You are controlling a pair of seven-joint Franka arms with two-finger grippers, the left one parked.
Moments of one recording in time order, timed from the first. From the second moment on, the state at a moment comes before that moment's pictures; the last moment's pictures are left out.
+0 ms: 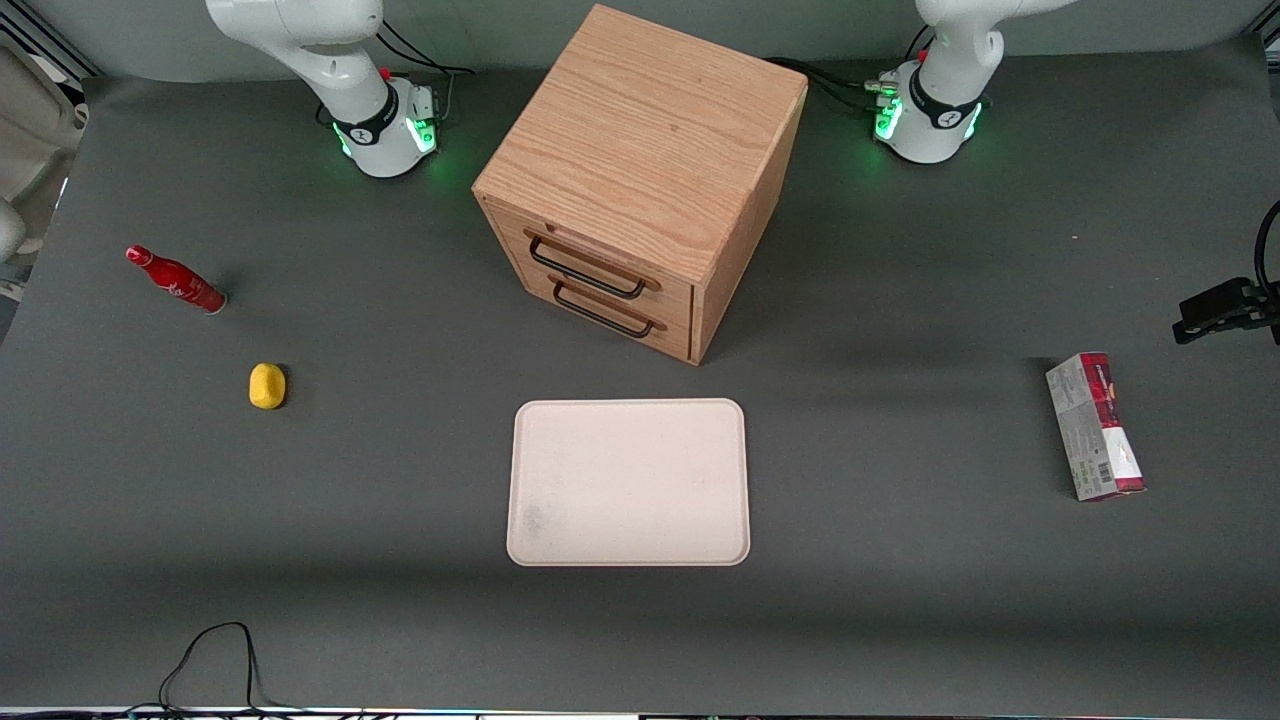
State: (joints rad) arm -0.03 -0.37 -0.48 -1.76 -0.15 1.40 -0.55
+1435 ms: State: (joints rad) arm -0.02 -0.44 -0.64 -2.31 -0.28 1.93 -0.67
